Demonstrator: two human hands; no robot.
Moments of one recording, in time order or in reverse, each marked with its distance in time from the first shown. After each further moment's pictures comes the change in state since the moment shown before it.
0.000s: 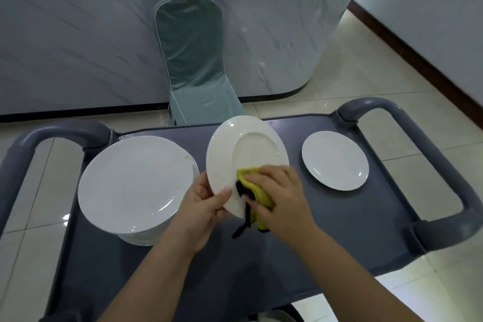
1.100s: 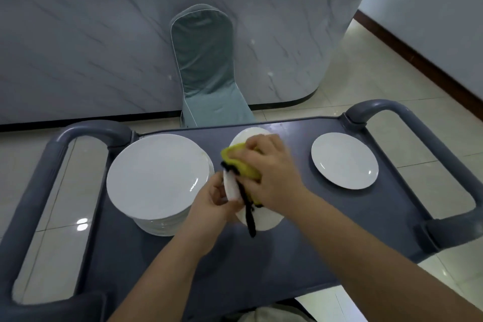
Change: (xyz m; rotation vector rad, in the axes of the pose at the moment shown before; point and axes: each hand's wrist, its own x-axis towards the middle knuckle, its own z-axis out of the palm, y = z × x) left_hand -0.032 0.002 -0.005 0.324 -0.017 0.144; right_hand 0.053 -0.044 -0.005 -0.018 -0.112 -0.126
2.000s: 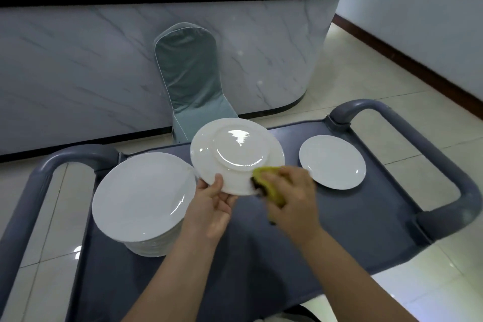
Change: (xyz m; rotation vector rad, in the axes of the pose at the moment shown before) left_hand 0.042 0.011 0.033 -0.804 0.233 -0.171; right_hand -0.069 0.036 0.003 -0.061 0.400 0.191
